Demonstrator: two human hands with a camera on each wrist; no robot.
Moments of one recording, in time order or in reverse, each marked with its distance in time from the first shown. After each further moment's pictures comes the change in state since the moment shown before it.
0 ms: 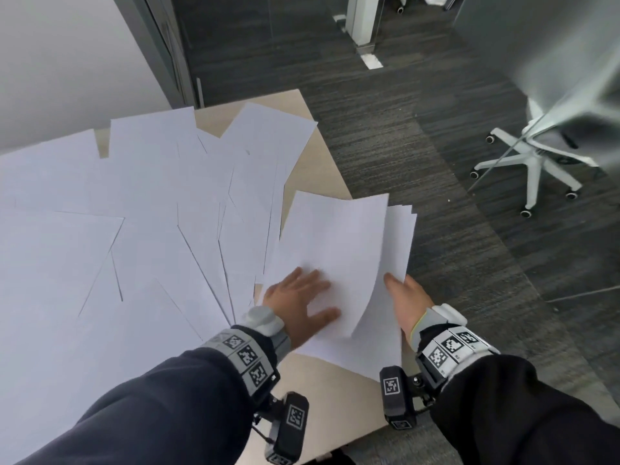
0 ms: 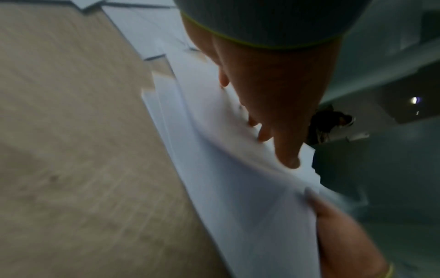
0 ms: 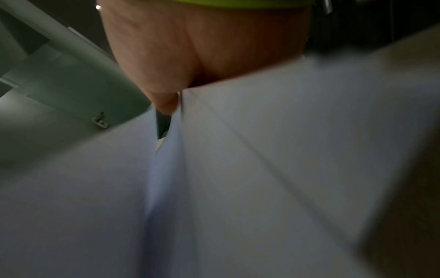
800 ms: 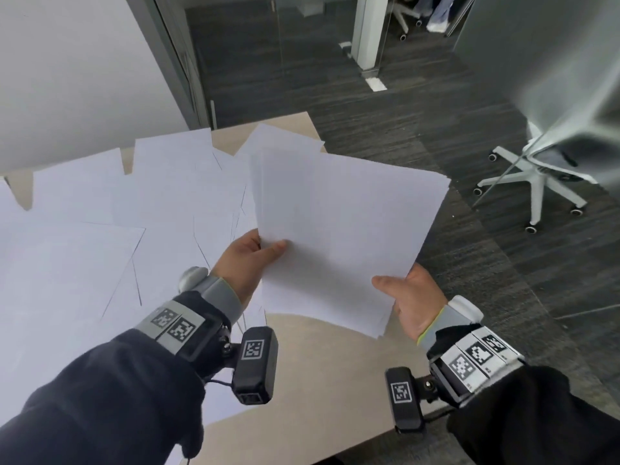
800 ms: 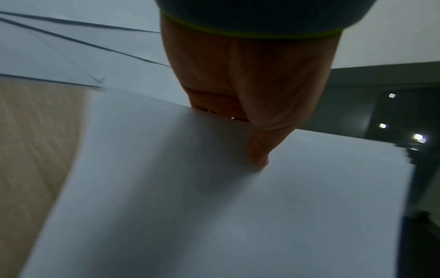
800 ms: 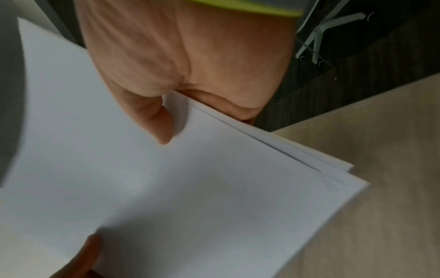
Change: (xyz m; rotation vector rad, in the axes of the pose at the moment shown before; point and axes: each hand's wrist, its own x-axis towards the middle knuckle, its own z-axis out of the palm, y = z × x) left_hand -0.014 -0.013 -0.098 -1.284 0.396 -0.154; right_hand -0.053 -0.054 -0.001 0.184 -0.238 -0.346
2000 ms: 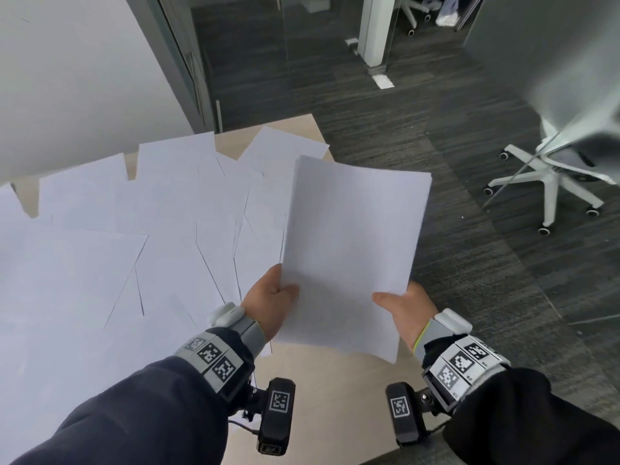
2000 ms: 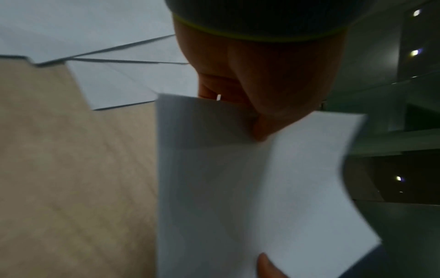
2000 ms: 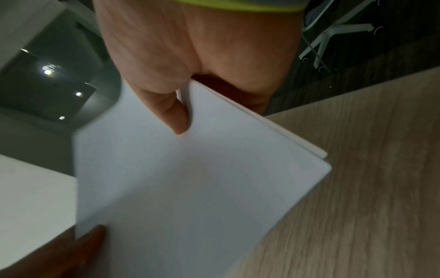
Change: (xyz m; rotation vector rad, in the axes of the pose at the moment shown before) left_hand -0.008 -0.040 0.014 0.538 0.031 -0.058; right_hand 0.030 0.033 -0.003 -0.203 0.076 0.152
